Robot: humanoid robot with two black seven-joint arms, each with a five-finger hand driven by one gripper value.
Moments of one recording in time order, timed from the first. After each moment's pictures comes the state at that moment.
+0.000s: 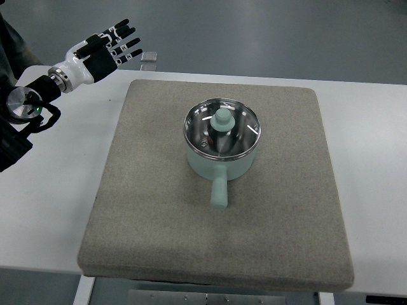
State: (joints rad) left arm -1.01 0.36 -0.52 -0.45 -0.33 -0.55 0.08; right arm 0.03 0.00 -0.05 0.16 0.03 -0.02 0.10
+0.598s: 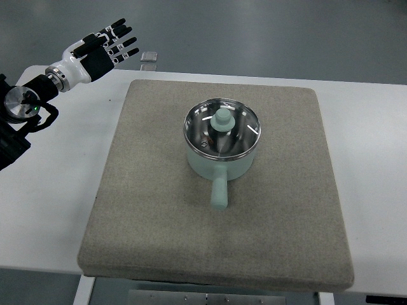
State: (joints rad) left arm -1.01 0.36 -0.52 -0.44 -0.32 -0.54 0.07; right arm 0.03 0.00 -0.05 0.16 0.03 -0.02 0.10
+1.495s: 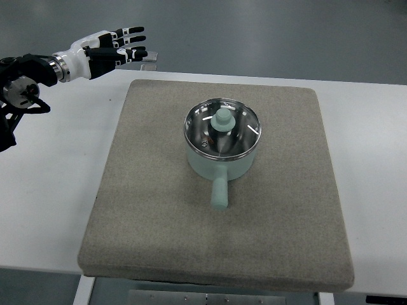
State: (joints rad) left arm -1.09 0.39 -0.52 -0.49 0.34 -0.58 -0.02; right arm 0.03 0.00 -0.05 0.16 0.03 -0.02 0.10
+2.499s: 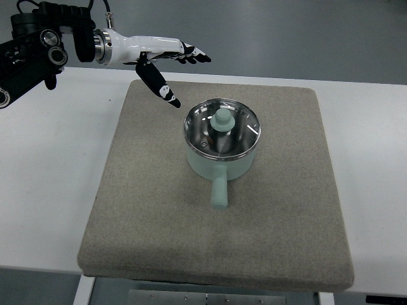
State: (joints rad) left arm -1.21 0.49 -0.51 -1.07 1.28 -0.57 -0.08; right arm 0.03 0.00 -0.05 0.16 0.03 -0.02 0.10
